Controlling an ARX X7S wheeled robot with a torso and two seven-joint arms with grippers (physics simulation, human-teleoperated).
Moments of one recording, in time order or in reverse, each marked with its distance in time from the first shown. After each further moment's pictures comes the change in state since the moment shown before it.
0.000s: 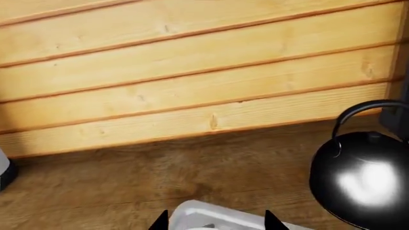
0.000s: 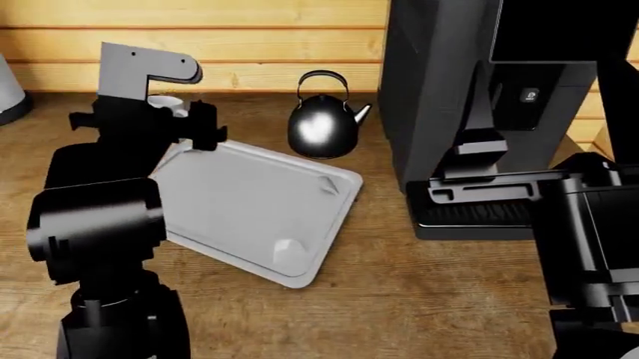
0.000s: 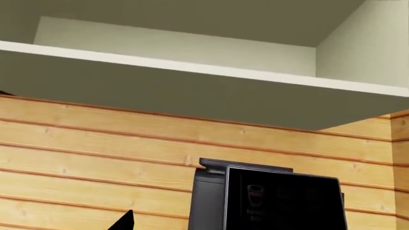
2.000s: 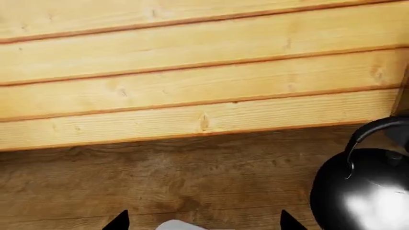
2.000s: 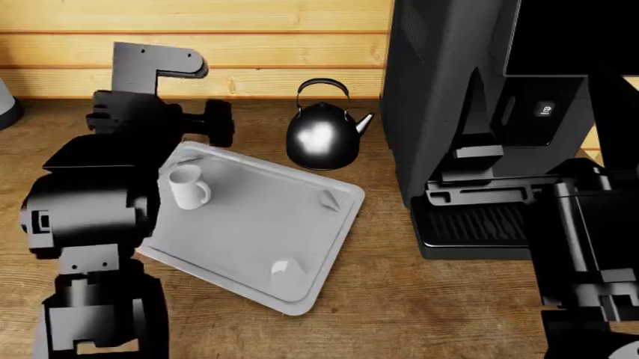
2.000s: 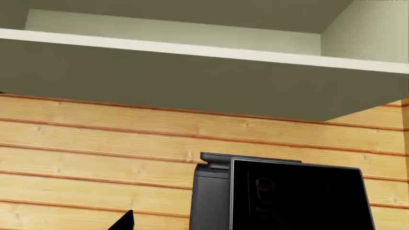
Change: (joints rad) left arm -0.050 -0.080 0.057 -0.126 -0.323 -0.004 -0.228; right arm -0.025 0.036 -0.088 0.028 -0.058 -0.116 0.006
